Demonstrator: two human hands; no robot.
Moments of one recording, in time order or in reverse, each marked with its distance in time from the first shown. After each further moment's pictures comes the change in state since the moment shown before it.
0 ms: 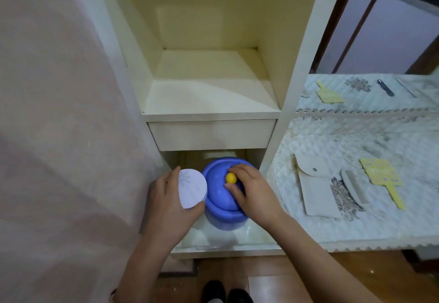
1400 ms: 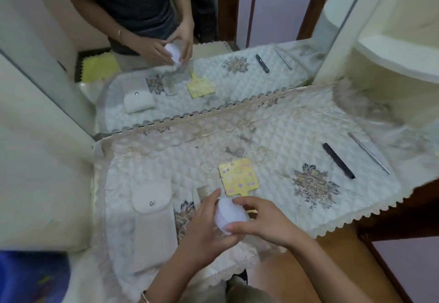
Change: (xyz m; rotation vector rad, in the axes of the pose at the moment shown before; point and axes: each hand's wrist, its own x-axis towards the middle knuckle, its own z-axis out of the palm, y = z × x) left_hand -0.003 0.285 0.338 -0.241 -0.634 0.209; right_hand -0.109 0.326 -0.236 0.571 -0.223 0.693
